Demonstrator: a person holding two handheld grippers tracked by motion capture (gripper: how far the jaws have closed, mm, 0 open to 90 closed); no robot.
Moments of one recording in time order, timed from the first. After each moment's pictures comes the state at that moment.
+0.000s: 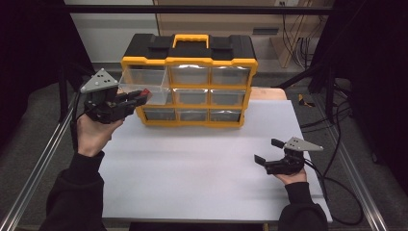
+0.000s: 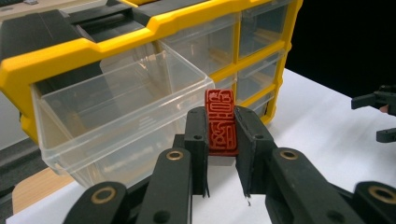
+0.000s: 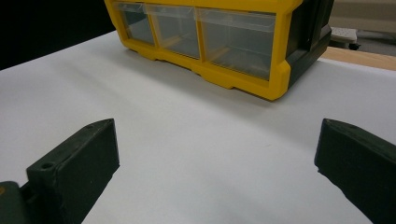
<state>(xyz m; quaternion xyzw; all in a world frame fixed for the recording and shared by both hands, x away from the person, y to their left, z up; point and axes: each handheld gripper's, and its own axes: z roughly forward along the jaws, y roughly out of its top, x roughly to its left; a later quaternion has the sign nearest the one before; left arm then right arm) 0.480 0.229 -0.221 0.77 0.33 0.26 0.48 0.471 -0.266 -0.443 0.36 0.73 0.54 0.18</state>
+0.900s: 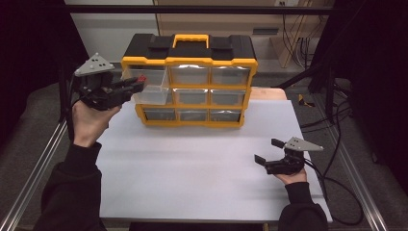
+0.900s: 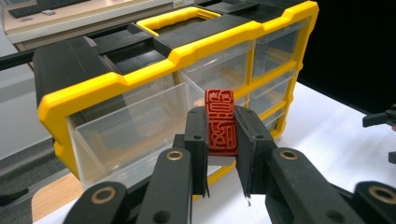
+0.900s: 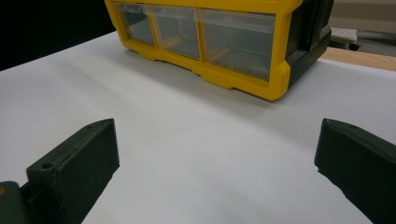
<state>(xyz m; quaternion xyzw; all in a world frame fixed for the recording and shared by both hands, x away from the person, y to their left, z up) 0.491 0.230 -0.195 0.76 0.34 0.27 0.48 0.471 -0.266 -0.443 0.36 0.73 0.54 0.18</state>
